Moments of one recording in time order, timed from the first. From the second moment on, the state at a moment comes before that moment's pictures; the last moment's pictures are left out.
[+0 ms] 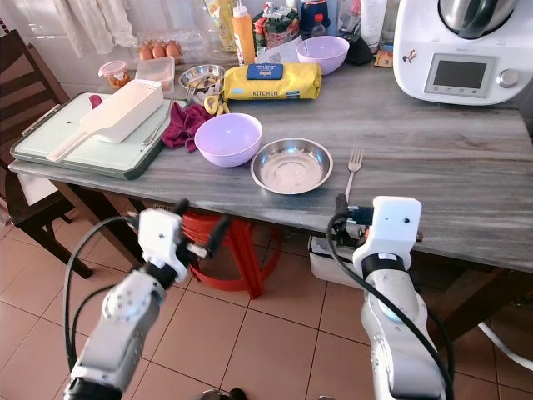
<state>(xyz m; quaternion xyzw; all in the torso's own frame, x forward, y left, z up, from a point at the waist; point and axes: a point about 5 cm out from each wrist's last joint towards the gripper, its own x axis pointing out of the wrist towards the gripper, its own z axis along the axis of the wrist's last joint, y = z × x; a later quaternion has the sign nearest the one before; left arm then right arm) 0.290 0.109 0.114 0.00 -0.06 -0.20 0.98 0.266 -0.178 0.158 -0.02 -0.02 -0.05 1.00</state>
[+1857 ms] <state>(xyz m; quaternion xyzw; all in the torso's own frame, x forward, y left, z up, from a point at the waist) 0.301 0.106 0.114 0.05 -0.05 -0.15 0.99 0.267 -0.170 0.148 0.06 -0.01 -0.02 1.00</state>
